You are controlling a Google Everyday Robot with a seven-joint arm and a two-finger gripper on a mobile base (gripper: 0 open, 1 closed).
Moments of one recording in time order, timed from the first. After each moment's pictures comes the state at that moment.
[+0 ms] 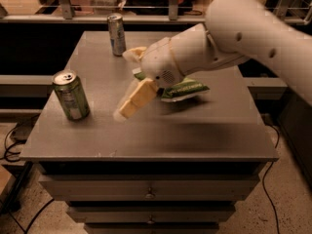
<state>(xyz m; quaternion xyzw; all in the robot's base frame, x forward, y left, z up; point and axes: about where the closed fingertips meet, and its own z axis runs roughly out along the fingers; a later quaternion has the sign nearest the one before) 0.515 0.085 0.928 -0.64 0.58 0.31 0.39</state>
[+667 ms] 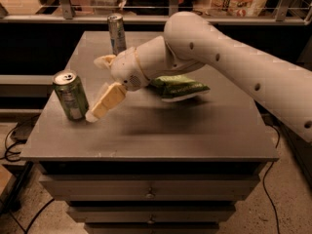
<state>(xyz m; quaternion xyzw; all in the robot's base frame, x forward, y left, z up) 0.535 0.165 0.897 -0.65 0.54 0.36 0.39</state>
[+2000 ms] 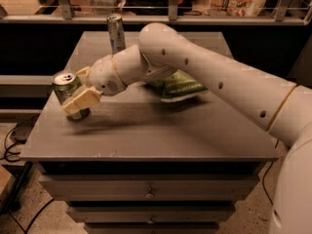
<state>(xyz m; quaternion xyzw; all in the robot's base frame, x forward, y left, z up) 0.533 0.226 0.877 -0.65 0.51 0.42 0.37</state>
